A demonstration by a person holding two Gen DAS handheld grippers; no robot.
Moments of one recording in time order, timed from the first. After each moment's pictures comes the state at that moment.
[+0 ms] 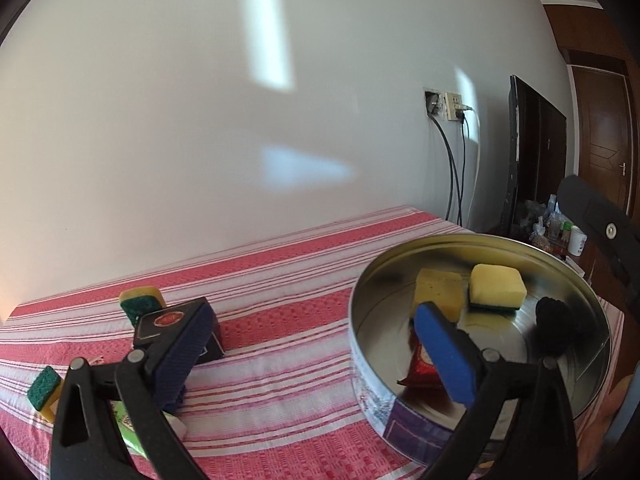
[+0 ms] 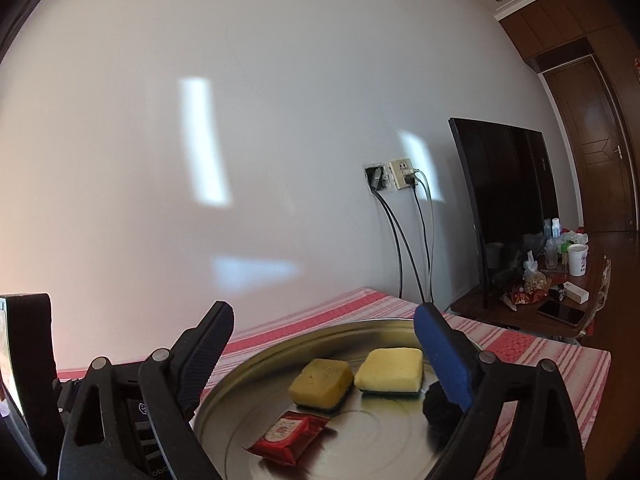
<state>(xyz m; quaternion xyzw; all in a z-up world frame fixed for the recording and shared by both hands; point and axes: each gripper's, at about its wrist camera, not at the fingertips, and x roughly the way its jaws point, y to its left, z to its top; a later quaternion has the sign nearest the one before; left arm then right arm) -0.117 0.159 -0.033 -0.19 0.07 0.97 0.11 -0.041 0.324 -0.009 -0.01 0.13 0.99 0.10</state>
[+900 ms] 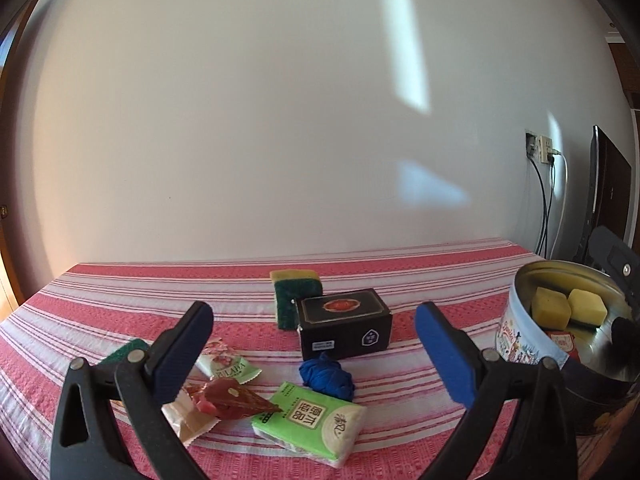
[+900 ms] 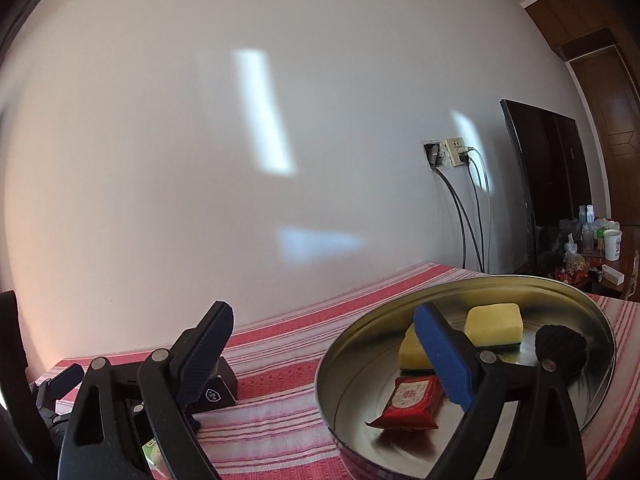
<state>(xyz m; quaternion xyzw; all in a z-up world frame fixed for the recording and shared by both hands) -0.110 0.026 -0.045 -0.15 0.01 0.99 -0.02 -0.063 0.238 -0.024 -0.04 0.13 0.99 0.04</state>
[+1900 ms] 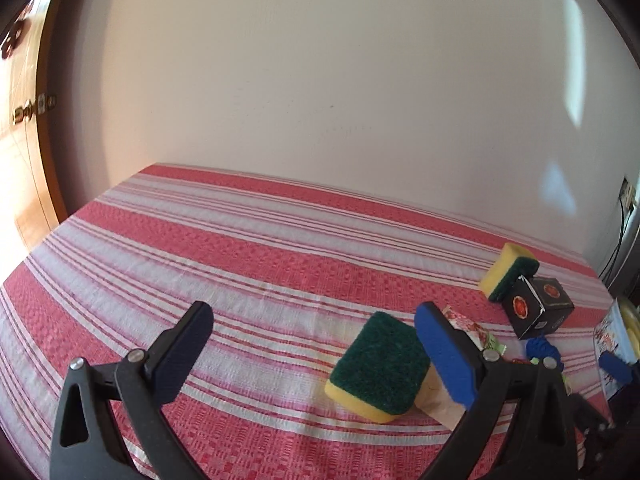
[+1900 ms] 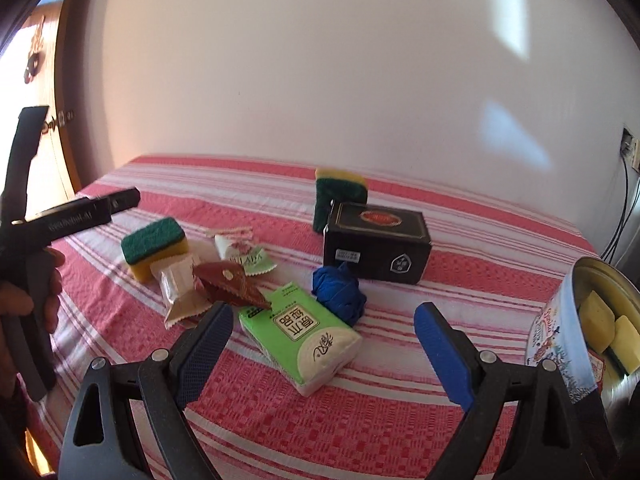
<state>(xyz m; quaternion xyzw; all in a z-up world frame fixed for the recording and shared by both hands) -0.141 -0.204 -0.074 -0.28 -0.13 0.95 -0.11 -0.125 0.072 -0.065 -0.31 -0.10 0.93 -0.18</state>
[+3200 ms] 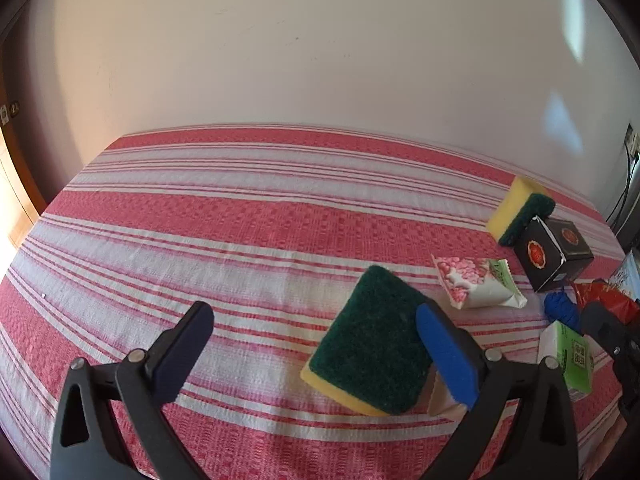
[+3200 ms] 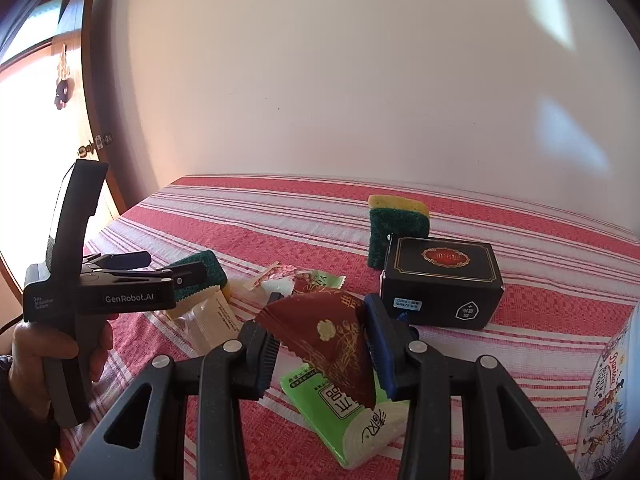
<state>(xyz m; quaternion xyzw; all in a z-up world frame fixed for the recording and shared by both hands) -0.181 -0.164 -0.096 -0.38 -0.05 0.92 -0.08 -0.160 0.068 -0.051 -0.29 -0.04 0.92 -0.28</state>
